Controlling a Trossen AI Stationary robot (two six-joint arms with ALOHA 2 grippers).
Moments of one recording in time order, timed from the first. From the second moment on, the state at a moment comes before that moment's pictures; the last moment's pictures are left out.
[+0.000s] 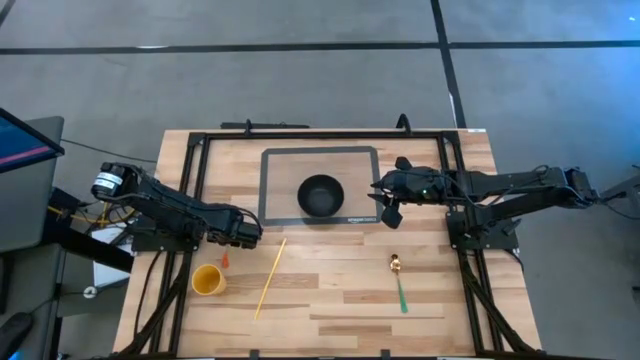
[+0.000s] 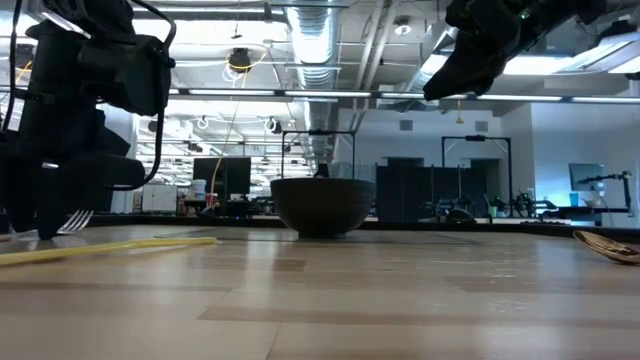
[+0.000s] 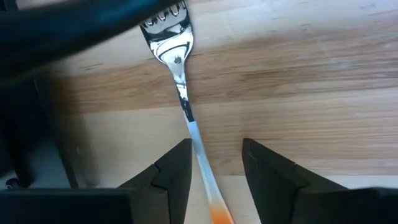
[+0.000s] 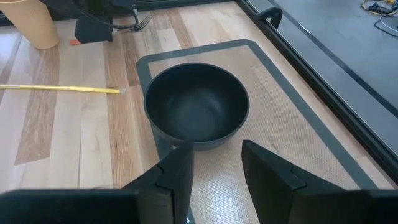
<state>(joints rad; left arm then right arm) -0.23 1.28 0.62 -0.95 -0.08 -1.58 -0.03 1.00 0.71 -0.28 0.26 0.11</state>
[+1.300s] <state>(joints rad) -0.25 1.11 0.84 -0.82 -0.19 -1.32 -0.03 1.00 0.71 -0.27 0.26 0.11</state>
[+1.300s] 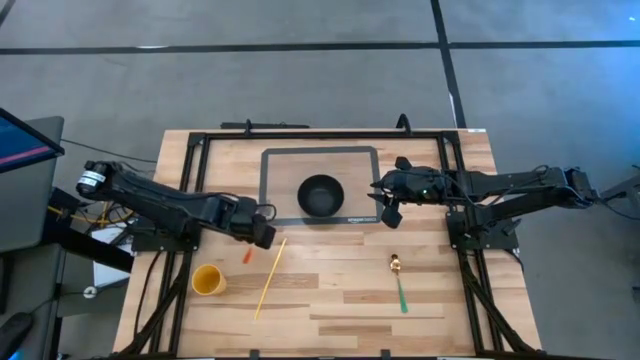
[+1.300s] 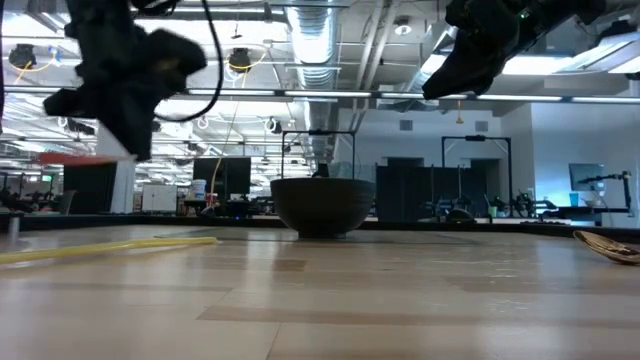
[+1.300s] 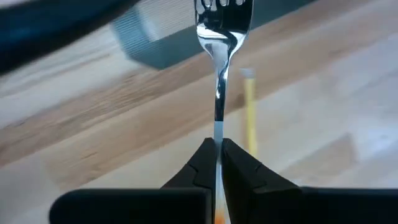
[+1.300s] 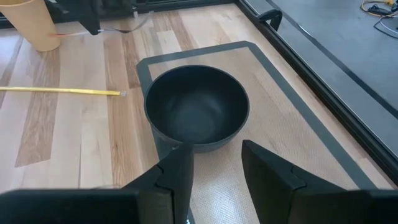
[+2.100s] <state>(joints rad) 0.15 1.34 0.88 -0.27 0.65 -1.44 -0.03 1.00 0.71 -0.25 0.26 0.11</state>
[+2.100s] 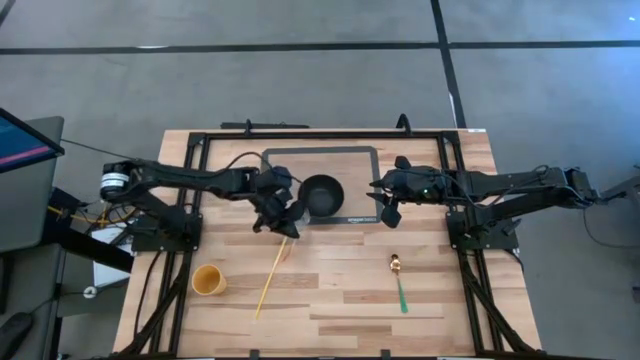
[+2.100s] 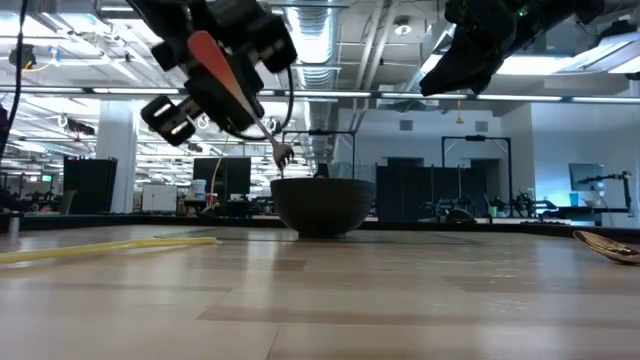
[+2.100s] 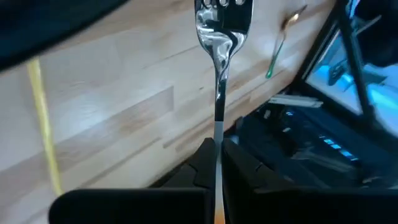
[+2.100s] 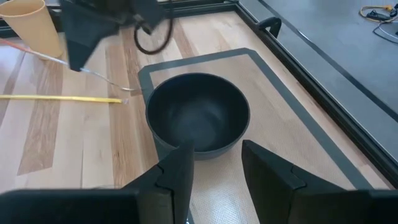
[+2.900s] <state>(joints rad) 0.36 1.52 0.88 -0.03 0.81 -1.63 -0.03 1.00 0.71 -0.25 0.26 0.11</state>
